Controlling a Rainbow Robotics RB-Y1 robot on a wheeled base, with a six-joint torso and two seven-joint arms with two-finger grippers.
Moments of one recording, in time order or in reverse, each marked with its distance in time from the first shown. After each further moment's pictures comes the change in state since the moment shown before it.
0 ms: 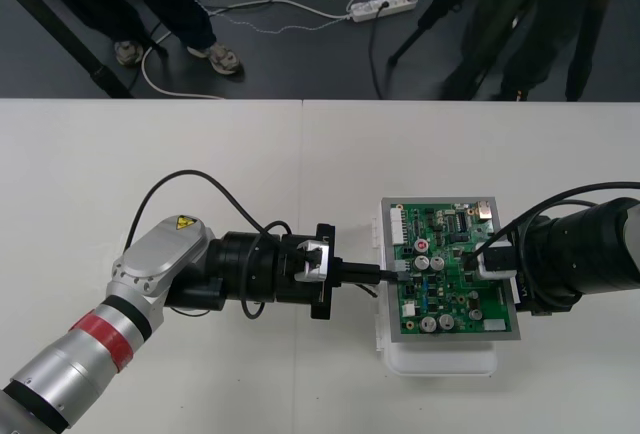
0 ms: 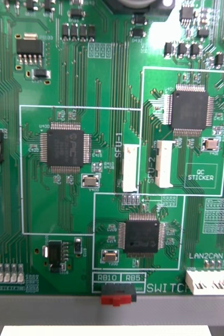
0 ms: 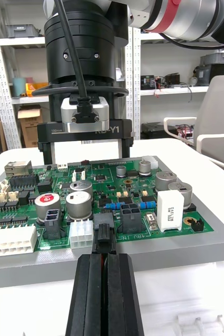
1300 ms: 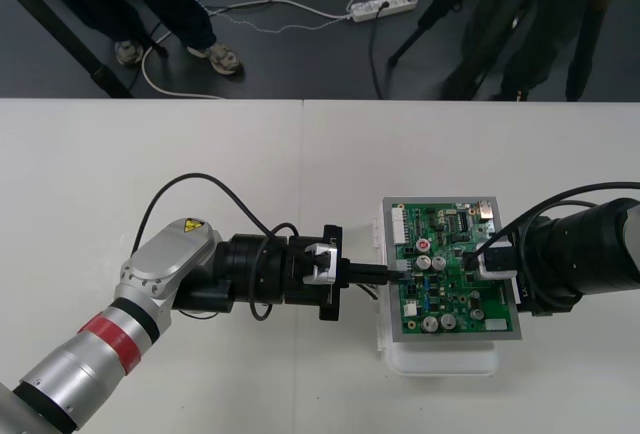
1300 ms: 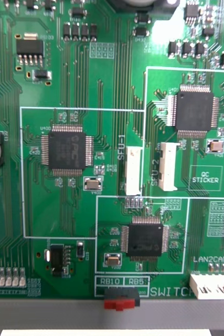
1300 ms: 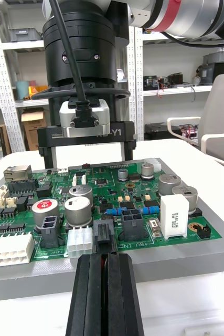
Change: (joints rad) right arm 0.000 0.000 0.000 0.005 0.001 0.000 0.000; left arm 0.000 -0.025 -0.004 0.011 -0.001 0.018 -0.033
